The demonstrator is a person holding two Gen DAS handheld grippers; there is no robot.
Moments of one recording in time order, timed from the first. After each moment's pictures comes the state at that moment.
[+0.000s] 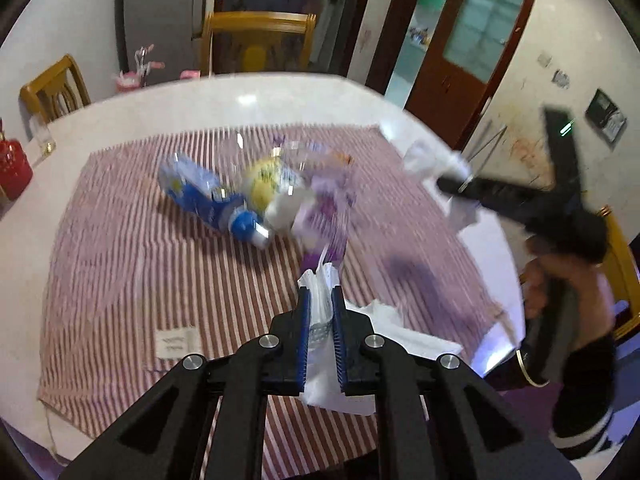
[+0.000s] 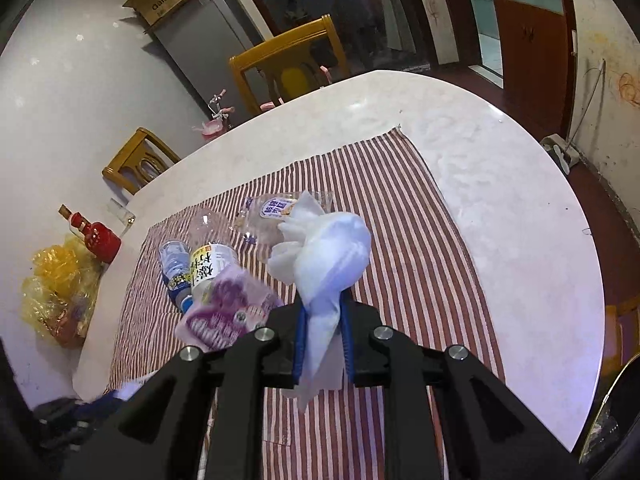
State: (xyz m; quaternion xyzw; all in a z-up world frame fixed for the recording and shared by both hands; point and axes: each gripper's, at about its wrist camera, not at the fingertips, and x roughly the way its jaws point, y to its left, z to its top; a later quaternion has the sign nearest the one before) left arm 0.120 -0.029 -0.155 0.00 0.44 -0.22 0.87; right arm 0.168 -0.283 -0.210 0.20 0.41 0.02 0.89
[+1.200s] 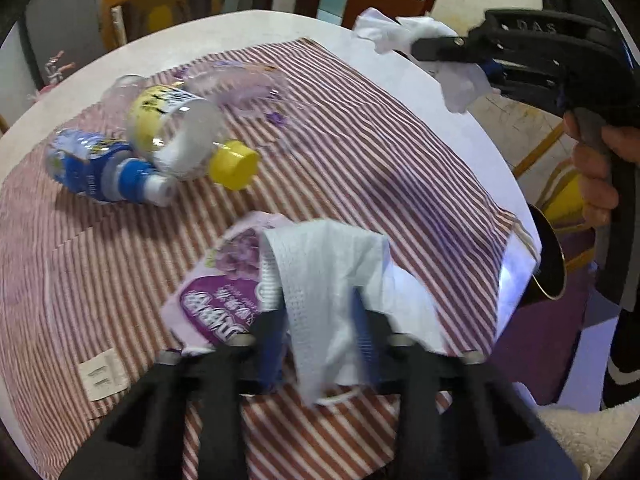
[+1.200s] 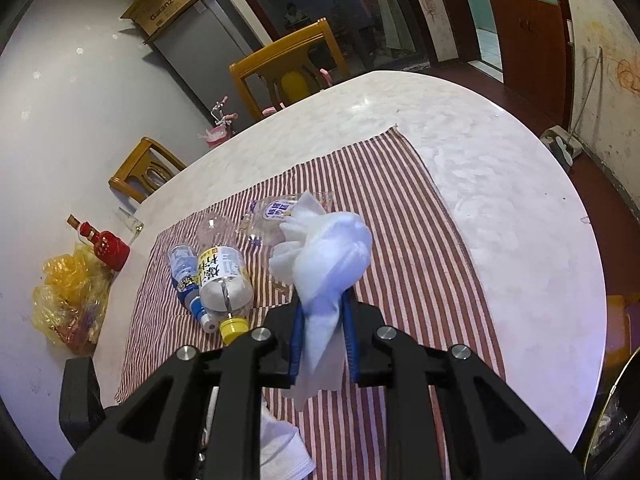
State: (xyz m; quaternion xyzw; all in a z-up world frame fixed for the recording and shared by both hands) left arm 0.142 -0.083 -0.259 0.10 0.52 -0.34 0.78; right arm 0.158 -0.293 -0.212 0.23 0.40 0.02 0.89
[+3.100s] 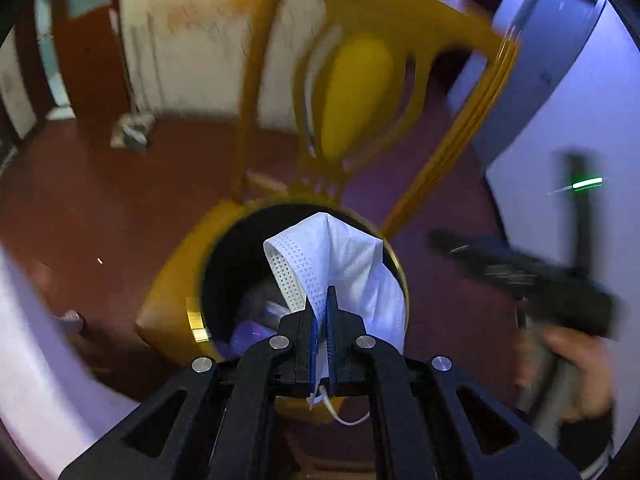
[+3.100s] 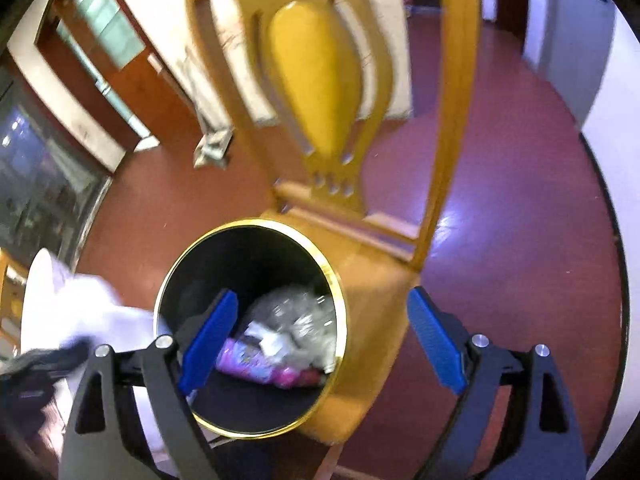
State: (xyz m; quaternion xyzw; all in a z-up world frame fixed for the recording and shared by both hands) left arm -0.074 -0.548 -0.290 0.30 0.43 -0.64 0.56; right arm -0.271 -0.586 -0.328 0.42 0.31 -0.51 0.69
